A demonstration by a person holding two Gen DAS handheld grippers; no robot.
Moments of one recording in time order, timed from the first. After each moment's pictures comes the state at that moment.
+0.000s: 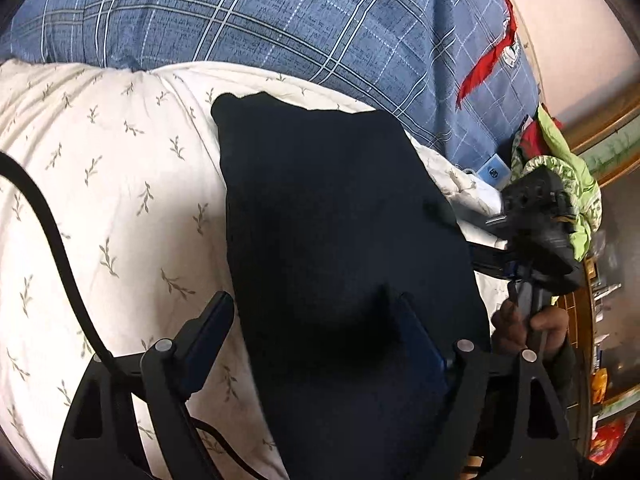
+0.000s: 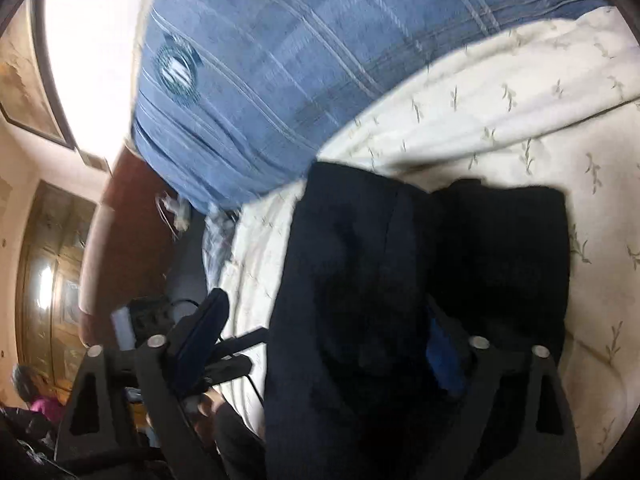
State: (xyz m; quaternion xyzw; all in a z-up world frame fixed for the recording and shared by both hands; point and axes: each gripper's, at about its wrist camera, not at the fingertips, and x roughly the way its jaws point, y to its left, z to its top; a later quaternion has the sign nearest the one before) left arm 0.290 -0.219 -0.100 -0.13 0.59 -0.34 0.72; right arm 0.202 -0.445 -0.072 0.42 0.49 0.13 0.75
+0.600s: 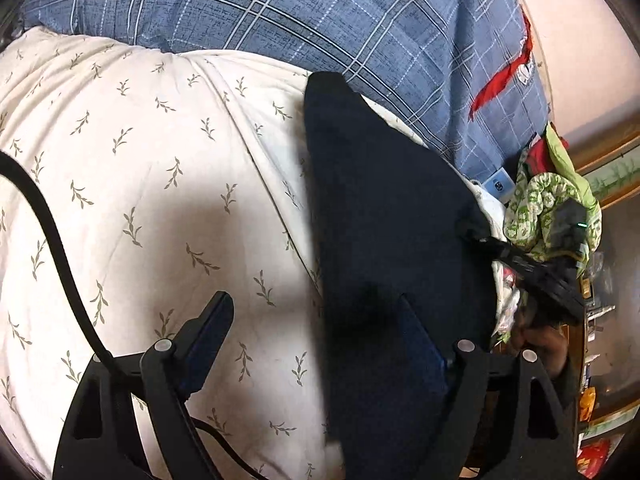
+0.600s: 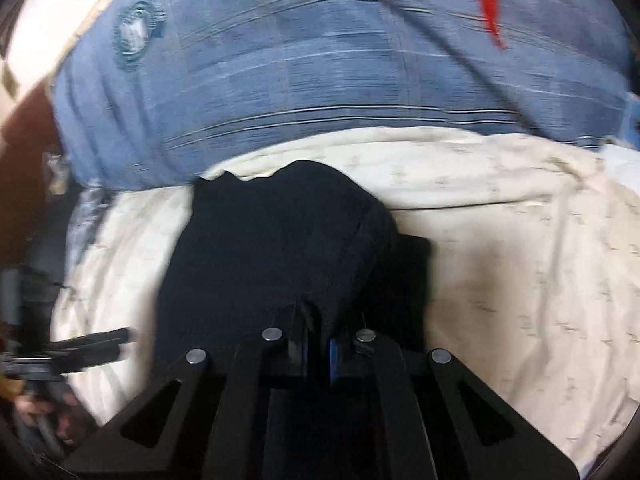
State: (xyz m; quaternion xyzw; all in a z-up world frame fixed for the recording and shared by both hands) left arm 0.285 -0.195 -0.104 -0.16 0.60 -0.32 0.71; right arm 0.172 -0.448 -0.034 0.18 0.51 -0.09 0.84
